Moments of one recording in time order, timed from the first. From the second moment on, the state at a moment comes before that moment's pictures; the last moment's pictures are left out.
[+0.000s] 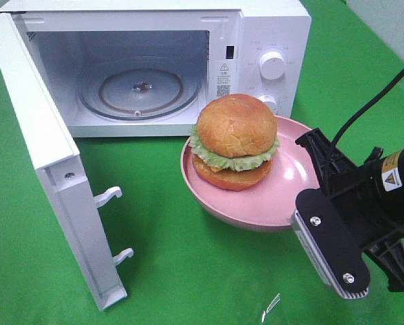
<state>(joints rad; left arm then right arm) -0.02 0.00 -0.52 -0.09 1.07 0.00 0.59 1.32 -0.55 -0.01 0.29 -1.49</state>
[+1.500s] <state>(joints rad) -0.02 0.00 -0.52 -0.09 1.07 0.00 0.59 1.44 -0.73 0.11 0.40 -1.68</state>
